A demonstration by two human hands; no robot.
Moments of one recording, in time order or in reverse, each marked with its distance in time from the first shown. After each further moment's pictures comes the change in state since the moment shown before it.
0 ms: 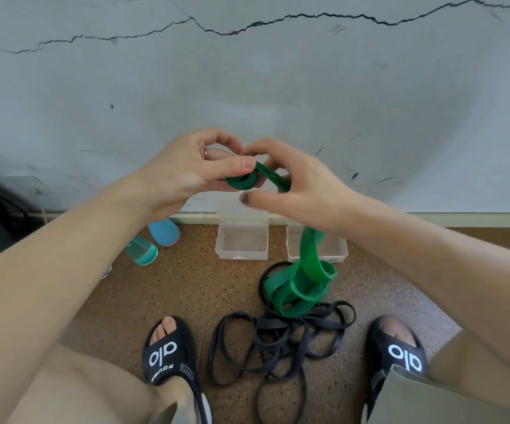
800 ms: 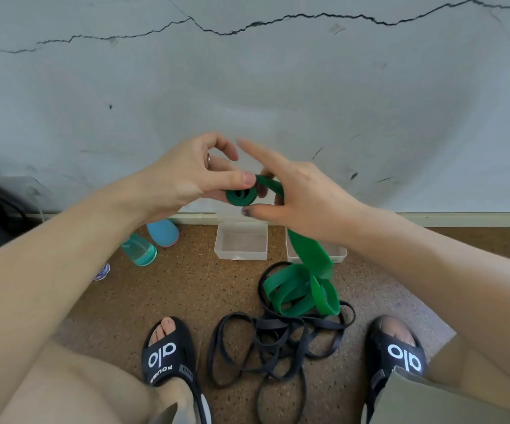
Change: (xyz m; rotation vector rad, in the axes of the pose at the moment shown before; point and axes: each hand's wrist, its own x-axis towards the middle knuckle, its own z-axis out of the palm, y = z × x) left_hand -0.003 -0.001 -0.002 0.083 -0.058 -0.053; right_hand -0.001 0.009 0.005 -0.287 -0.020 -0.118
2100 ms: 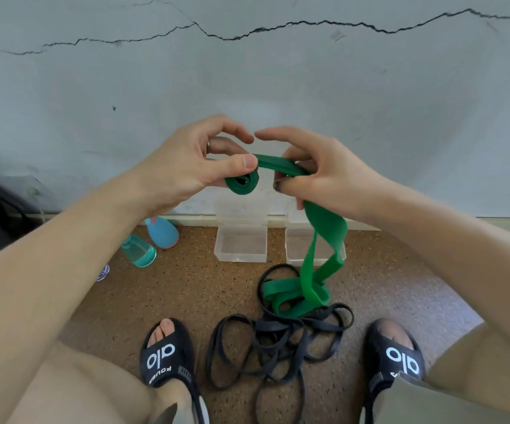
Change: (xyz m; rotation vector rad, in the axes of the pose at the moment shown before) left_hand -0.004 0.011 -0.001 0.109 0.073 0.184; right_hand -0.002 -0.002 -0.036 0.342 0.019 0.132
